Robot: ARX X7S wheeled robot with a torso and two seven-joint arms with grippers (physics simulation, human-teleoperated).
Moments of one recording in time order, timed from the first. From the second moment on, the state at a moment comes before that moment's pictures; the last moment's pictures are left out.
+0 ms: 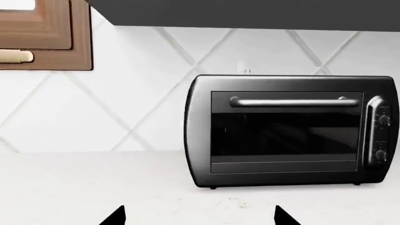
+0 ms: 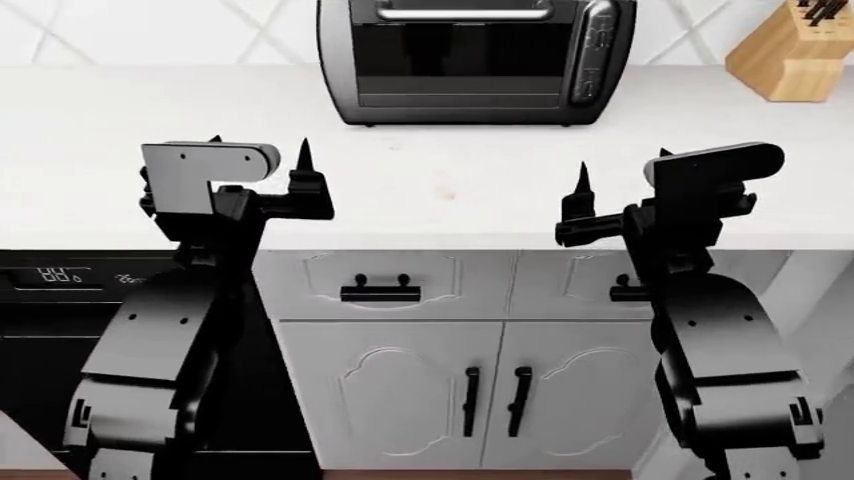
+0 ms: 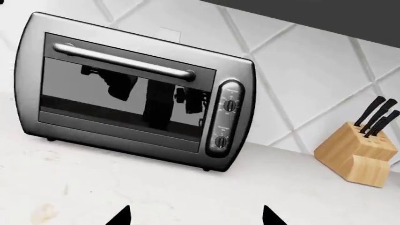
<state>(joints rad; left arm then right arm) -0.69 -0.18 0.07 0.04 -0.23 -0.47 -0.03 0.69 0.29 -0.10 0.03 0.10 0.47 -0.03</state>
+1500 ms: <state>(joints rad) -0.68 -0.21 0.09 0.07 -0.27 -0.47 -0.06 0.69 0.30 -0.10 0.03 0.13 0.47 -0.01</state>
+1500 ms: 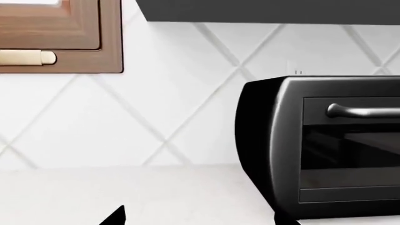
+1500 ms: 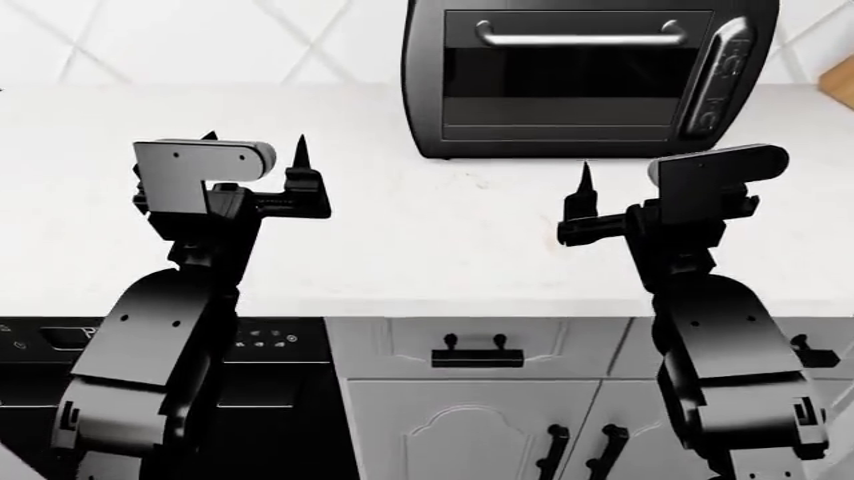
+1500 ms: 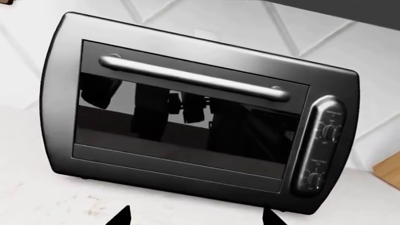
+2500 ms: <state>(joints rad) -0.68 -0.23 0.12 0.07 -0.29 -0.47 -0.08 0.68 0.33 -0.13 0.02 0.13 0.47 0.00</state>
